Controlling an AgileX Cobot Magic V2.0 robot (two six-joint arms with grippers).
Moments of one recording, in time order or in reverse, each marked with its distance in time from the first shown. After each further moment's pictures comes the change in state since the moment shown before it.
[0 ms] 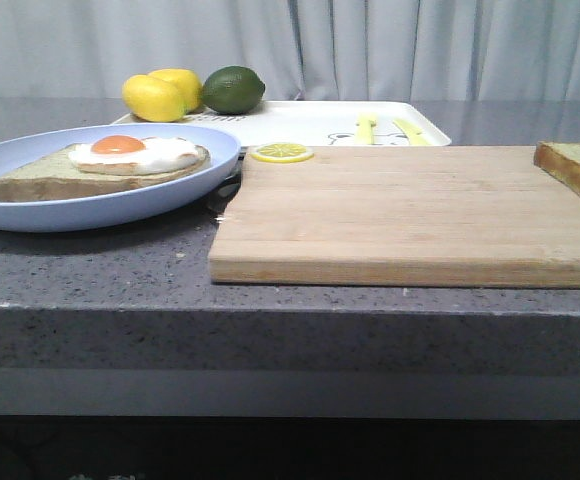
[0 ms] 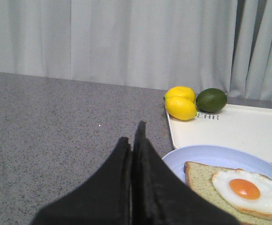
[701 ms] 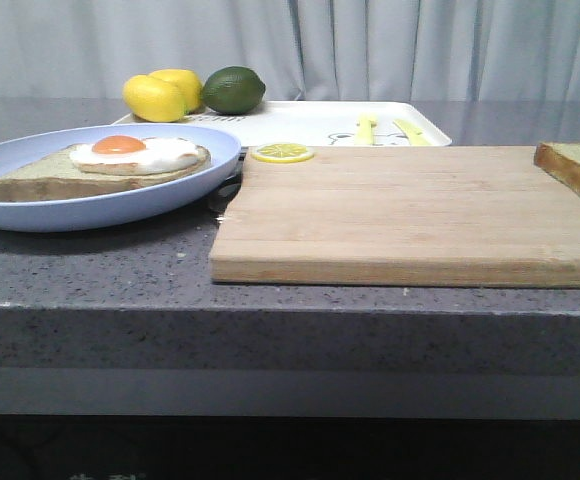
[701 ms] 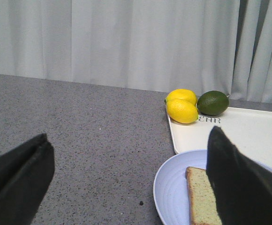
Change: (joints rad) left arm 0.000 0.028 -0.004 0.000 -0.040 0.000; right arm -0.007 0.154 -0.093 0.002 0.068 0.000
